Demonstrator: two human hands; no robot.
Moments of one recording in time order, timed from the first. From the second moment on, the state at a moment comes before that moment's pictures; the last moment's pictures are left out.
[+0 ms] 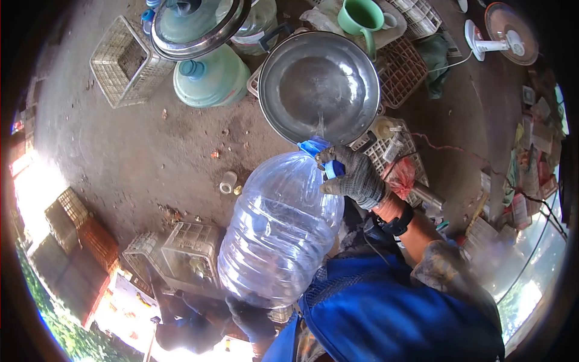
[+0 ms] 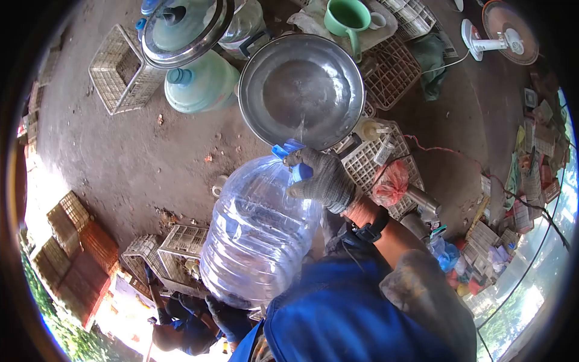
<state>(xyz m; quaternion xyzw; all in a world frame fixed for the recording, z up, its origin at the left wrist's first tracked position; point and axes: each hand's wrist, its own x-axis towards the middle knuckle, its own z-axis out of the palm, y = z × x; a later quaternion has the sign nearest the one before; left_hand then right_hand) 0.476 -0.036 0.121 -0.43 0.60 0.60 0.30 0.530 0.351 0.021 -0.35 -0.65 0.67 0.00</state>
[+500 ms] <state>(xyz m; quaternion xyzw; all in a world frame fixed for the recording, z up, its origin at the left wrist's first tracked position) 0.479 -0.040 0.082 -0.33 0.55 0.68 0.36 0.542 0.338 0.062 -0.29 -0.75 0.59 0.07</state>
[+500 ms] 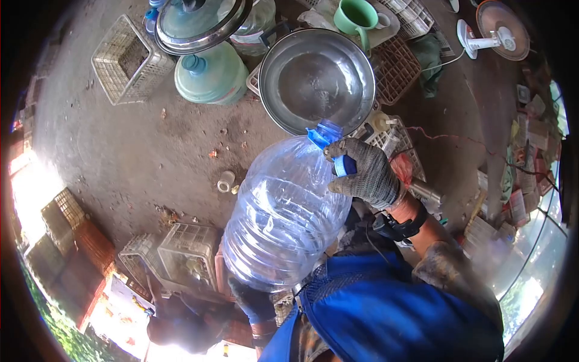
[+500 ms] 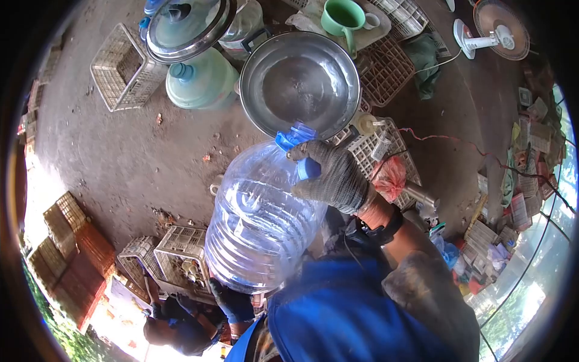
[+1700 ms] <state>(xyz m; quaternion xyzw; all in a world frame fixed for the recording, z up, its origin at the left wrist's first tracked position) 0.494 -0.050 0.090 -0.37 0.56 0.67 0.32 0.546 0.328 0.043 -0.32 -0.72 0.61 0.02</state>
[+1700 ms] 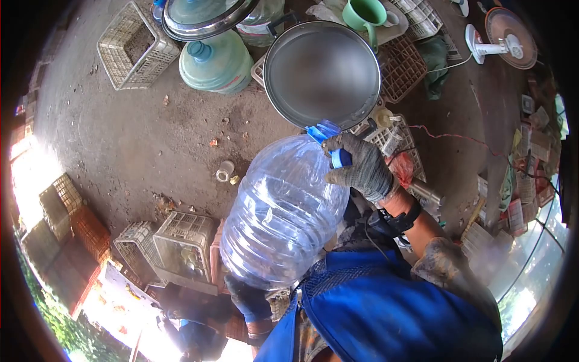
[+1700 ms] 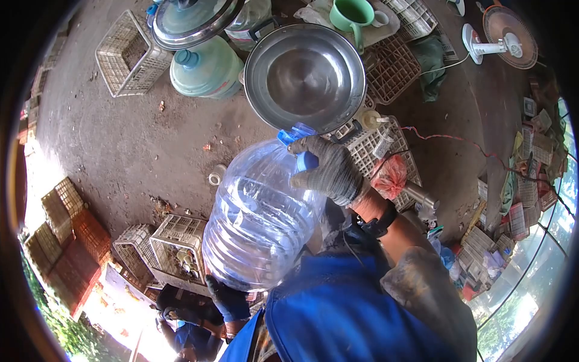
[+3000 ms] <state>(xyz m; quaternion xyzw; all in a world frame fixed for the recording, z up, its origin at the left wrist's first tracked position) 0.466 -0.044 0.088 -0.38 0.62 0.59 0.35 0.523 0.358 0.010 -0.32 -0.68 0.66 0.07</state>
